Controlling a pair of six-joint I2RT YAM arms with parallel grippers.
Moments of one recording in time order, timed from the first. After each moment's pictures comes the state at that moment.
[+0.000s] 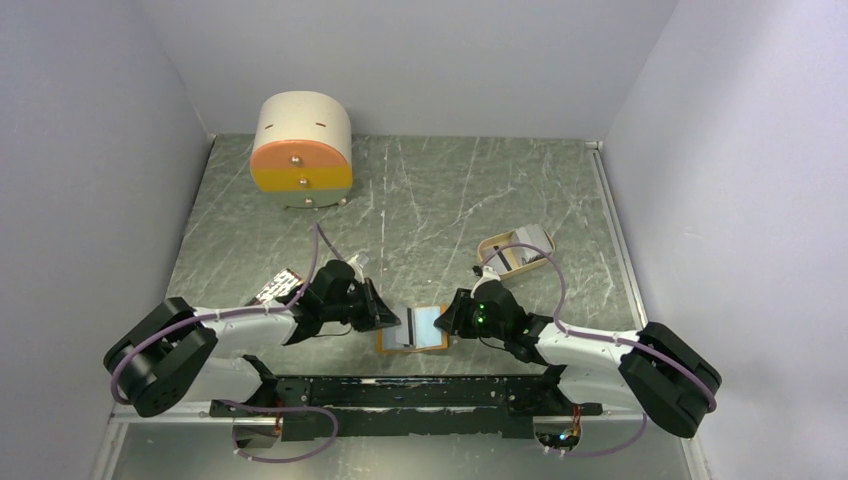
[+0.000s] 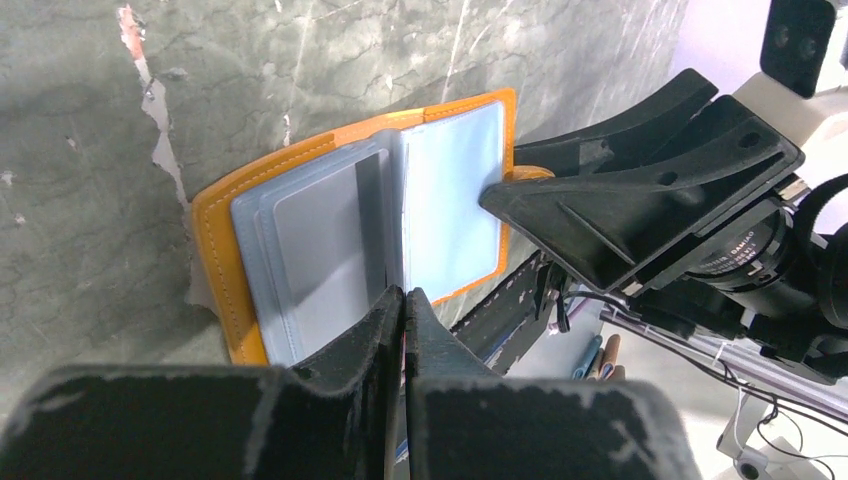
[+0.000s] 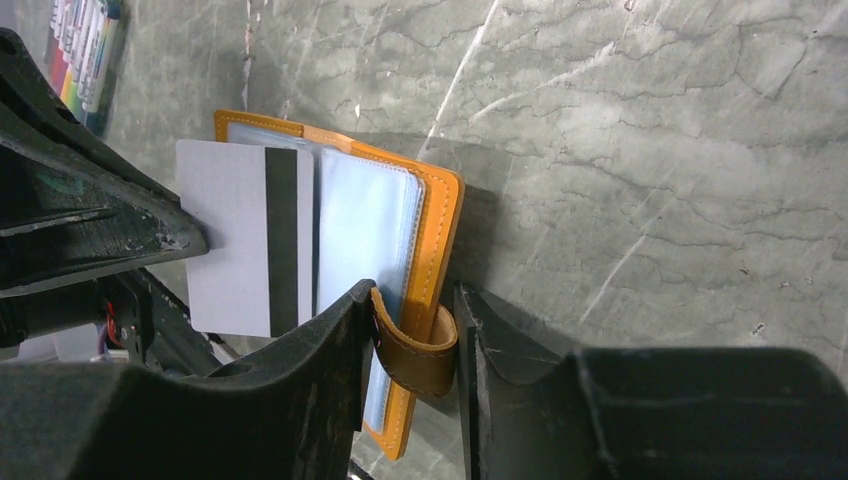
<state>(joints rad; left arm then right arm) -0.77 1.28 0.35 0.28 0.32 -1.09 0.83 1.13 0.21 0.27 -0.04 0.85</state>
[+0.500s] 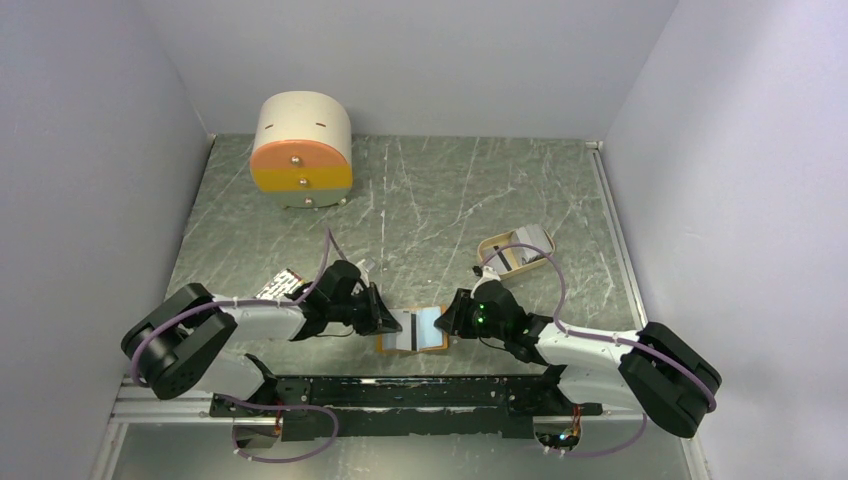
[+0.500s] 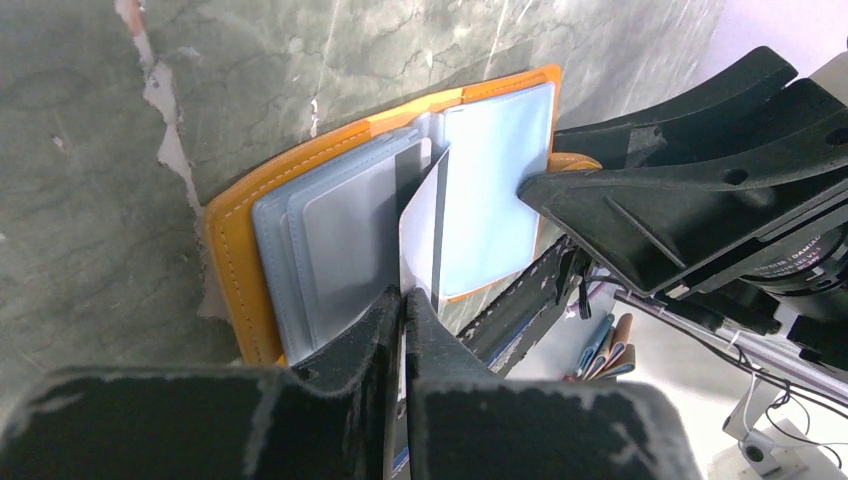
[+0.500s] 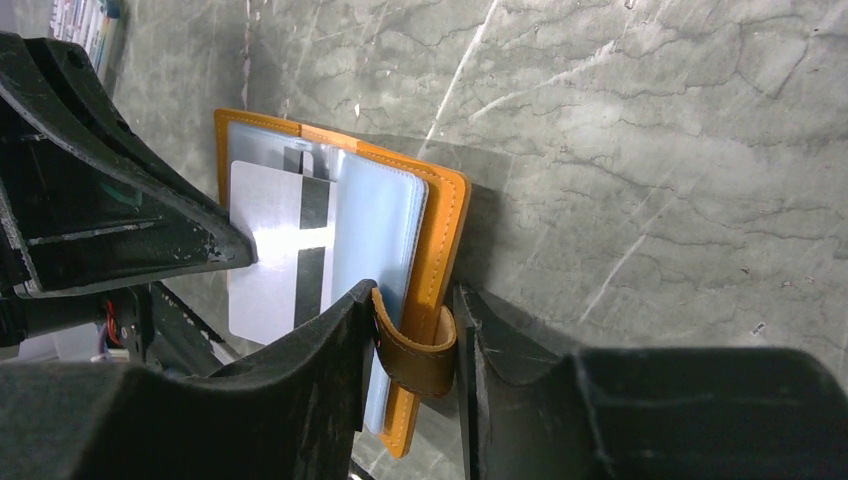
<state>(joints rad) -0.77 1.40 0.36 0.30 0.38 -1.07 0.83 1.13 0.21 0.27 -0.04 0.86</state>
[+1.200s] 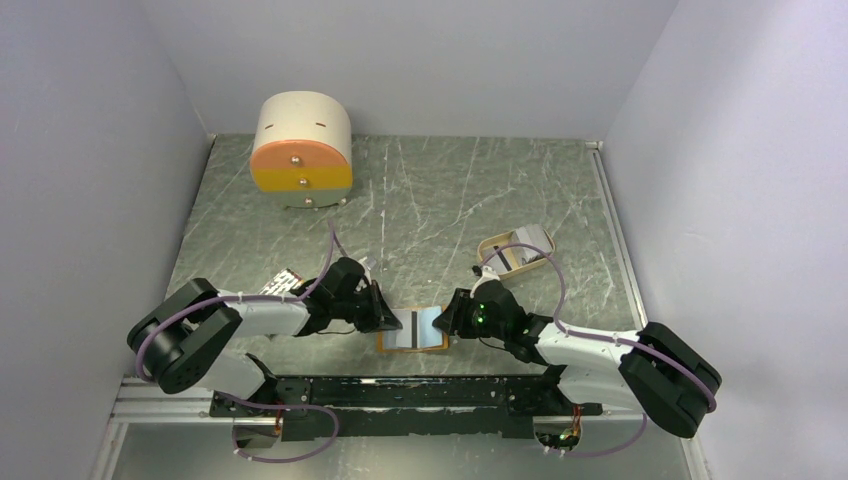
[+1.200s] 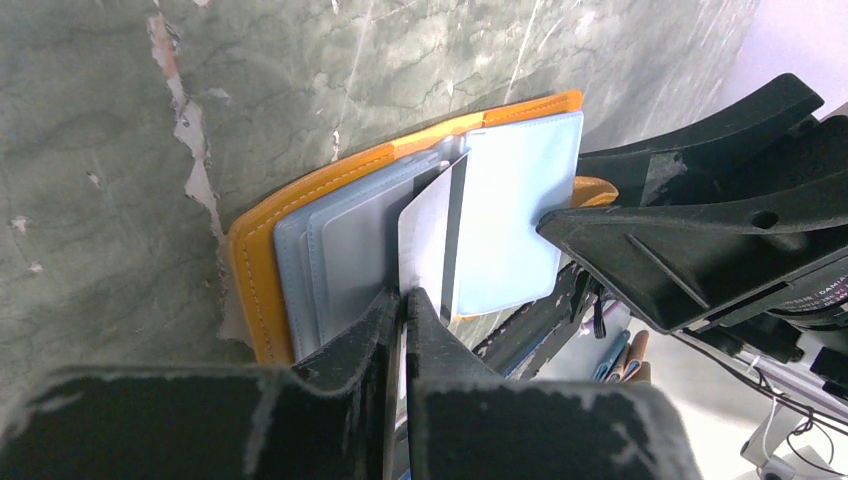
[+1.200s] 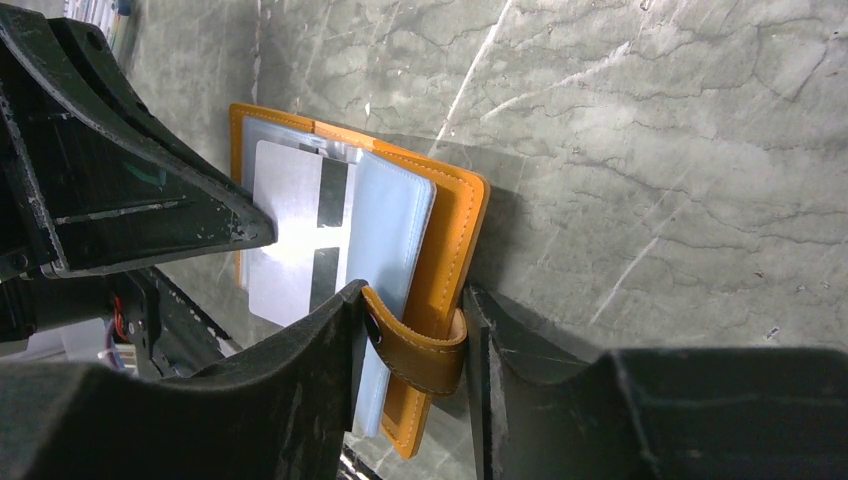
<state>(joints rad) -0.77 1.43 0.41 0.25 0.34 -1.05 0.83 1.13 0.21 0.28 -0.04 0.86</state>
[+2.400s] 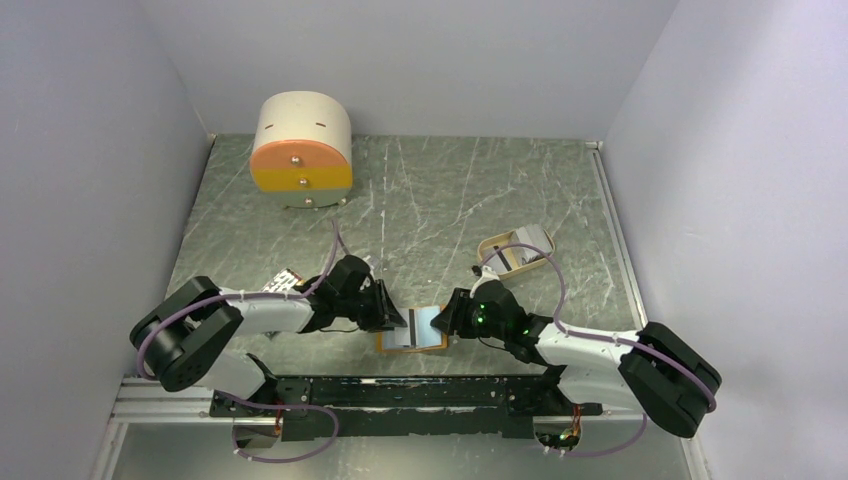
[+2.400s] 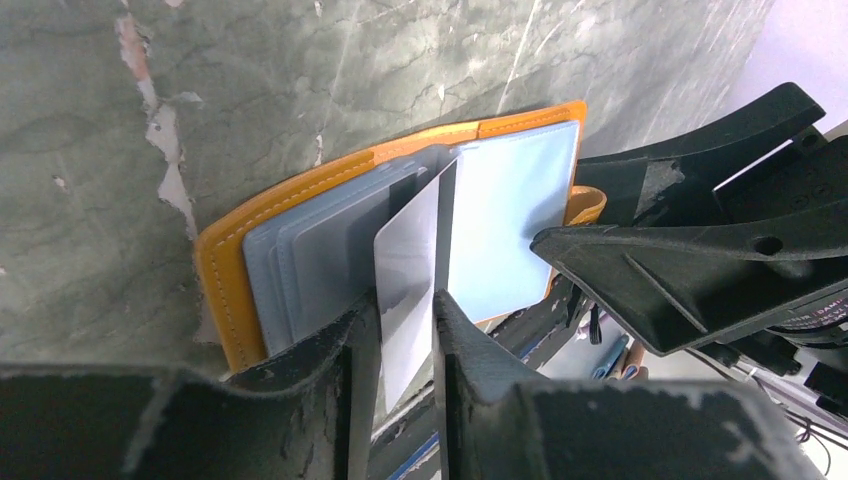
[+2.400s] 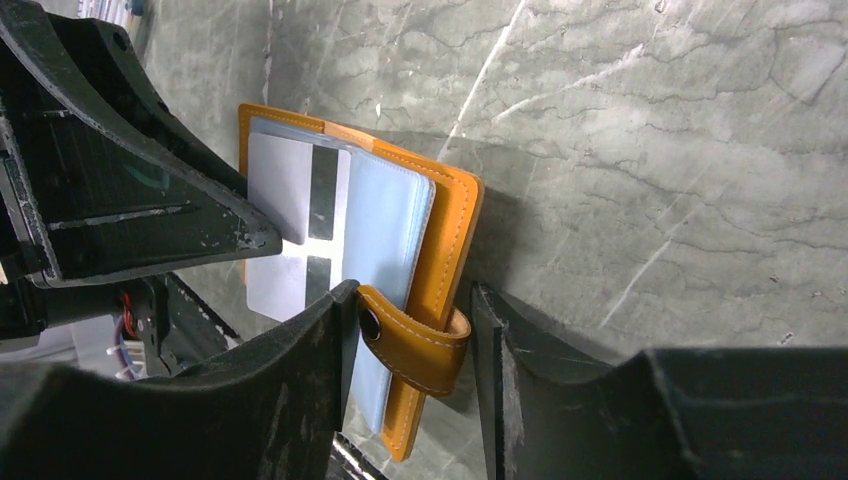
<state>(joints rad) -0.79 1.44 0.45 0.19 0.32 -1.07 0.83 1.13 0.20 0.29 -0.05 0.86</state>
